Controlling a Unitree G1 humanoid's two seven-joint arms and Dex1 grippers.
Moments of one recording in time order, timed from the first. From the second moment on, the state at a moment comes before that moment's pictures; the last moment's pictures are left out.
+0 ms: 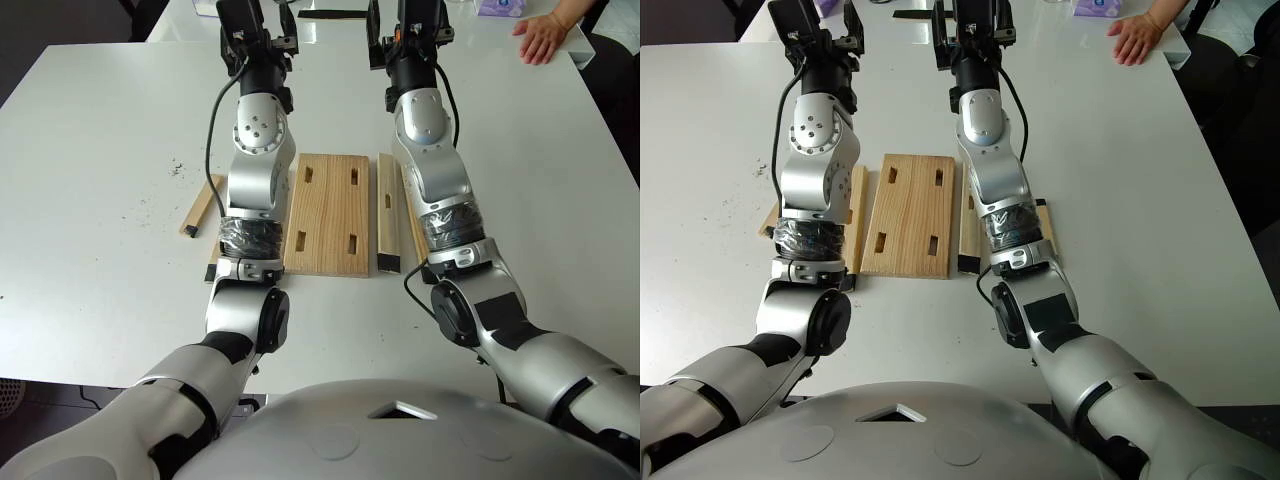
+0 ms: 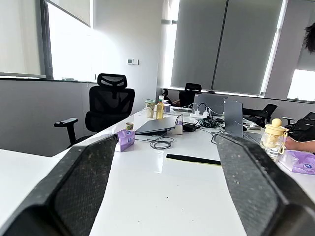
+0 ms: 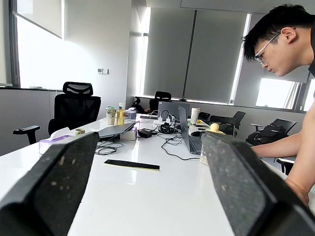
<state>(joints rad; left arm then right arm) -0.69 -0.05 0.09 0.20 -0.01 0.16 0.22 -0.78 0.09 0.05 0.41 -0.12 0.04 -0.22</state>
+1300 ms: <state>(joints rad) -0.67 -0.06 0.07 0.18 -0.02 0.14 0.20 -0.78 0.10 0.05 0.41 -0.13 0.04 -0.22</state>
